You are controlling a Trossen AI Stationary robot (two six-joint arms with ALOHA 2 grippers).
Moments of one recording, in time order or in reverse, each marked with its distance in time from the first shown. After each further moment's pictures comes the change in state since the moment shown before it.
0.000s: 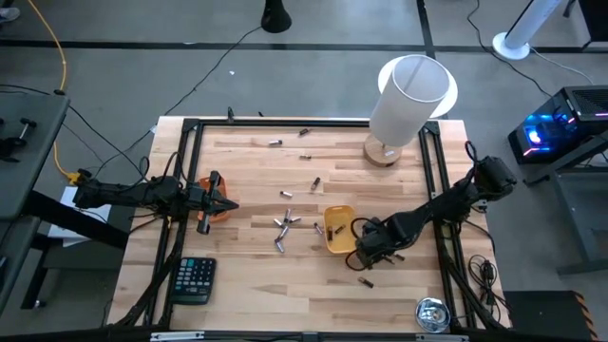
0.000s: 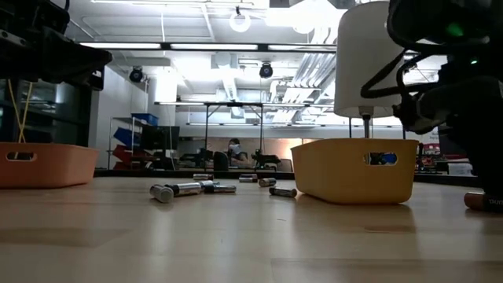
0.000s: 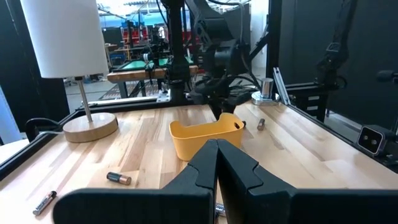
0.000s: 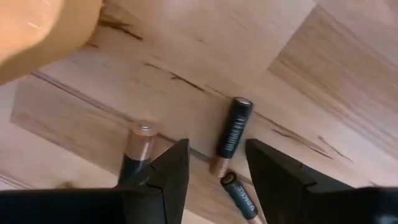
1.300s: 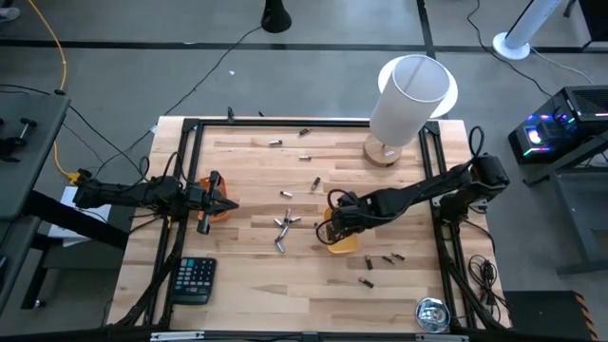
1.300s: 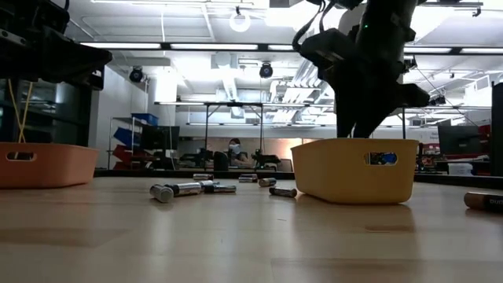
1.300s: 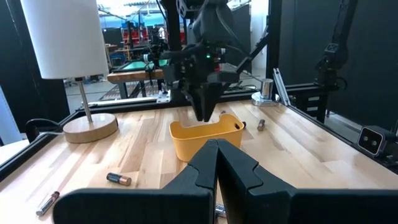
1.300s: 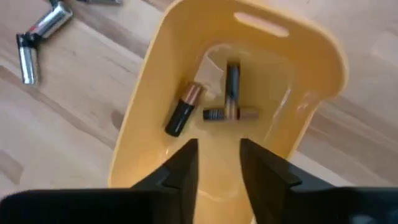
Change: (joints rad) left arm 0.000 0.000 0.000 0.003 0.000 0.000; right arm -0.206 0.020 0.287 -0.028 0.204 -0.166
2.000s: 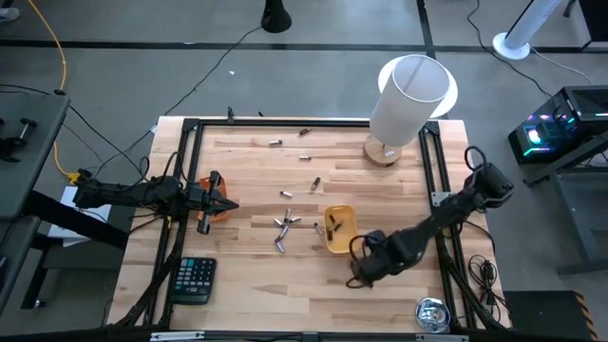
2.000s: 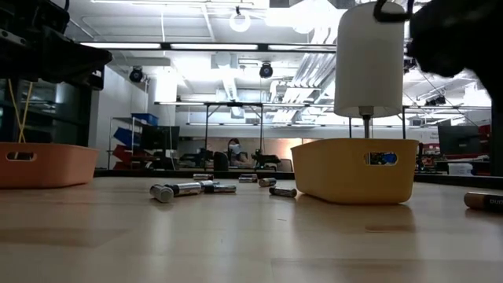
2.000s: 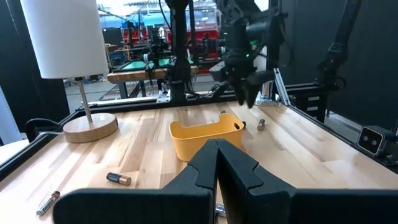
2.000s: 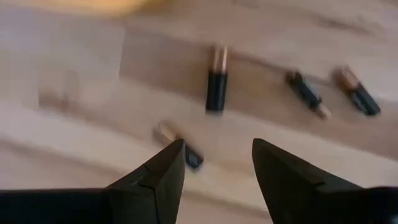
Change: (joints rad) left arm 0.000 0.000 0.000 0.000 0.000 0.000; right arm 0.355 0.038 0.026 -0.192 -0.150 0.596
